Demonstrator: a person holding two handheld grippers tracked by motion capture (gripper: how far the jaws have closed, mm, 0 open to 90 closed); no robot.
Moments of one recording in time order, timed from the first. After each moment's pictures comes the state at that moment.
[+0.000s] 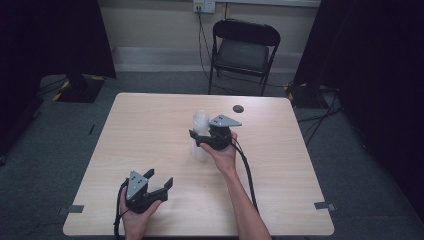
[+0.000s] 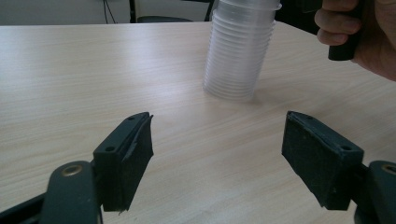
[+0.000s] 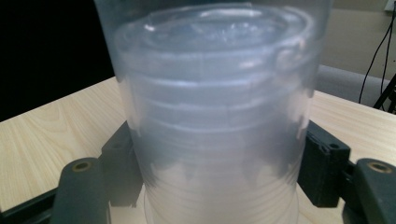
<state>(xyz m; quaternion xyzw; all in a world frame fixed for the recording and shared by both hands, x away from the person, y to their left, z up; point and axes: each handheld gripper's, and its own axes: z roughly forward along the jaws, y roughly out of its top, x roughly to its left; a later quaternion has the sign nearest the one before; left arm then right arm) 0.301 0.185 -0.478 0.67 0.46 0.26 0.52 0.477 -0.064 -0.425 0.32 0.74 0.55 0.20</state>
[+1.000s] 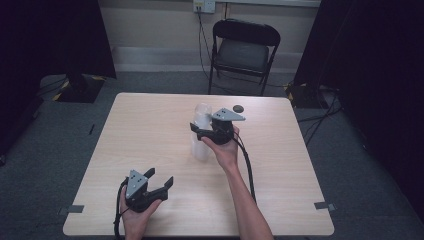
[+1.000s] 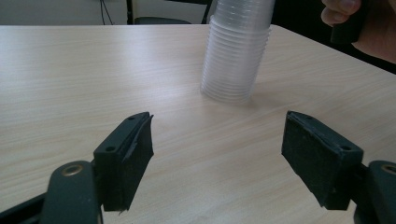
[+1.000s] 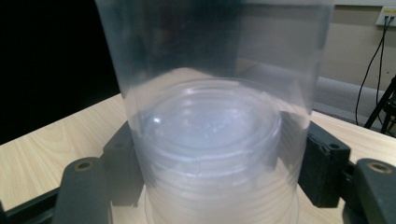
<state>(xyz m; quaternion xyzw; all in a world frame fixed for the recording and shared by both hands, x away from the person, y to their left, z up) 0.302 0.184 -0.475 0.67 0.46 0.26 0.52 0.479 -0.067 -0.402 0.33 0.73 0.56 0.21</state>
